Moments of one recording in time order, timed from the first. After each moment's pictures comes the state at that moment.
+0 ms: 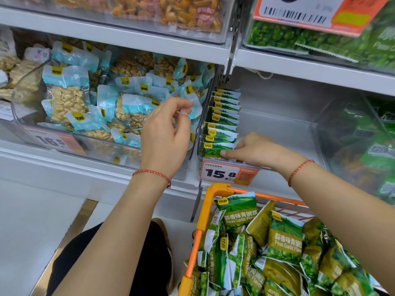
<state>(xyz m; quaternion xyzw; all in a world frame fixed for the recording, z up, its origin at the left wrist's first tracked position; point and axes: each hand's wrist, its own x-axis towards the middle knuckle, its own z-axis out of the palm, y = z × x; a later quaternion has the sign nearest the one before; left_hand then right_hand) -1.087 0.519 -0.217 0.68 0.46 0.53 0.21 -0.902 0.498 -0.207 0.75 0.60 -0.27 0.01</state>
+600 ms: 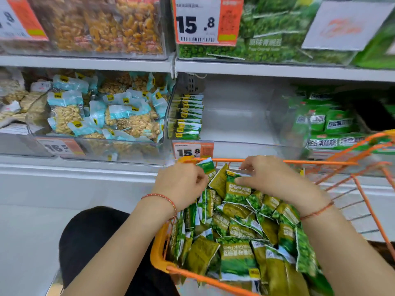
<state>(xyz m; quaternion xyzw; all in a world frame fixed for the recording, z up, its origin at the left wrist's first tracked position) -1.061 0.385 -0.204 0.89 0.45 0.04 0.10 -0.877 0.326 -0.177 0.79 0.58 -0.20 0.00</state>
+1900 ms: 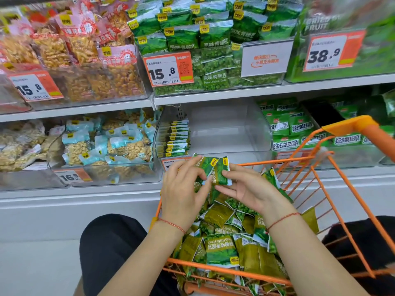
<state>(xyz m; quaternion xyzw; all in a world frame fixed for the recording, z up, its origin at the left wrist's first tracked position) -1.033 0.329 -0.210 0.84 0.32 0.44 0.02 -0.876 0.274 -0.189 0.41 0.18 -0.65 -0.61</state>
